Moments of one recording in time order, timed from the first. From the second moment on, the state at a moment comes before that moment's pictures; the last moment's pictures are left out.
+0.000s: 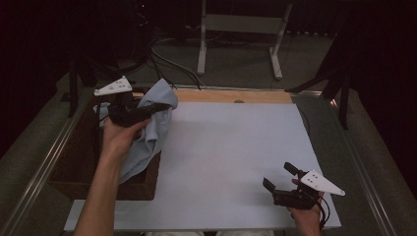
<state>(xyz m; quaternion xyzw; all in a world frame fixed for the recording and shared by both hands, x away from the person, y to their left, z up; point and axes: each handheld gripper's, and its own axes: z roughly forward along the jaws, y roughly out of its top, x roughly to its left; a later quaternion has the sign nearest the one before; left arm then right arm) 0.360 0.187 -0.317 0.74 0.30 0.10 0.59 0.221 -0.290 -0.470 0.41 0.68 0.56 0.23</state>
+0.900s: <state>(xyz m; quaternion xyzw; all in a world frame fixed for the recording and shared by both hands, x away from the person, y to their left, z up) 0.364 0.122 -0.320 0.75 0.25 0.06 0.61 0.221 -0.291 -0.470 0.41 0.68 0.56 0.23</state>
